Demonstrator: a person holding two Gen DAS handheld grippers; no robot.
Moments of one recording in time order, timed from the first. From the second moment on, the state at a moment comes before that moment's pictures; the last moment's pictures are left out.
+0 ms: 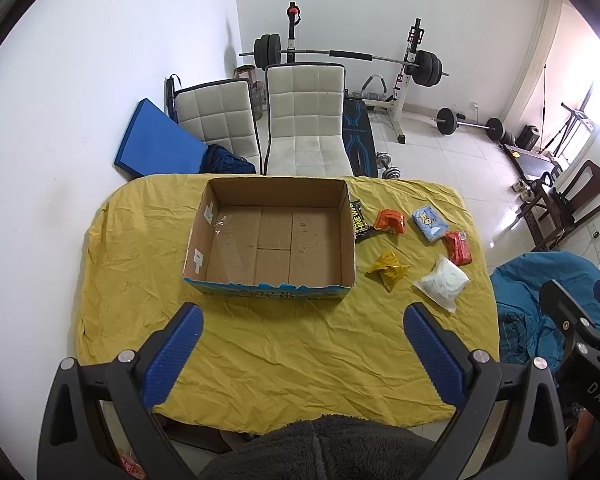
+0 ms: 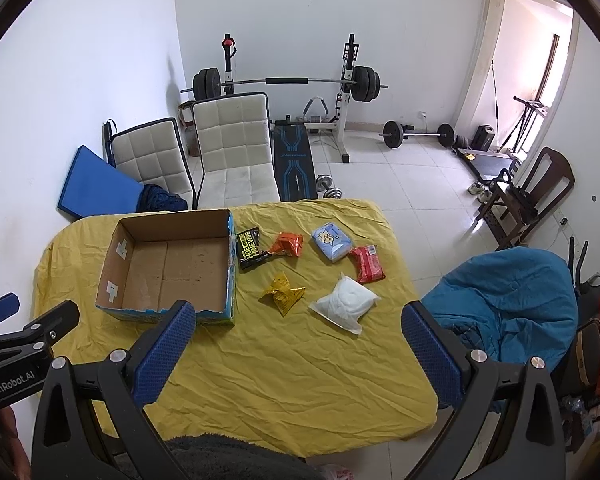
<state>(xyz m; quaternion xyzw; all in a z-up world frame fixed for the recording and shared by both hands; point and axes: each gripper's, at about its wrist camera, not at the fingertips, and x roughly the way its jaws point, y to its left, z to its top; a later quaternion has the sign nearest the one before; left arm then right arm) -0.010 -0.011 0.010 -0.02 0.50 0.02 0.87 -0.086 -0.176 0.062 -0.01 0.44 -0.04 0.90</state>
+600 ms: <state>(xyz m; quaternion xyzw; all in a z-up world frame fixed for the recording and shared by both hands) -0.019 -0.008 0.018 -0.02 0.49 0.02 0.87 -0.094 -0.175 0.065 0.00 0.43 -0.04 0.90</state>
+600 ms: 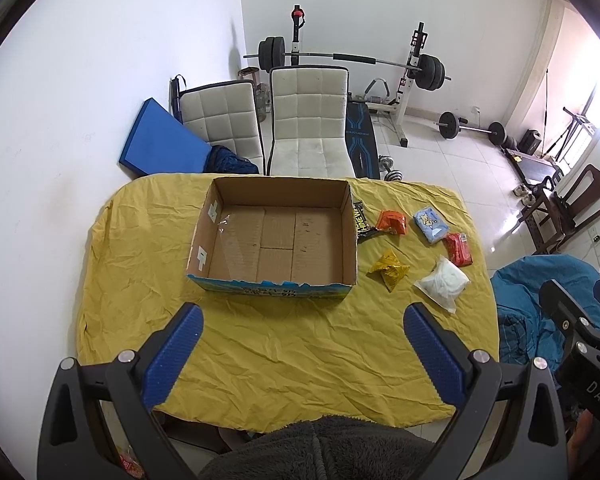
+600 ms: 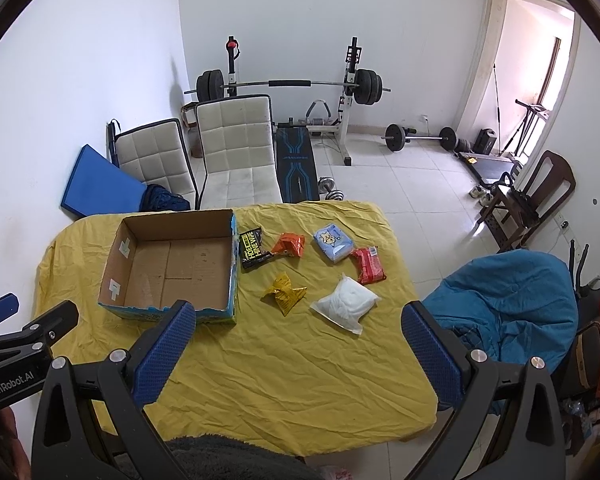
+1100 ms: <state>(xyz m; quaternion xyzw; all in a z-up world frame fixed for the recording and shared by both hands) -0.029 -0.008 0.024 -0.02 0.49 0.02 0.87 -0.097 -0.169 0.073 0.00 0.43 -0.04 0.90</state>
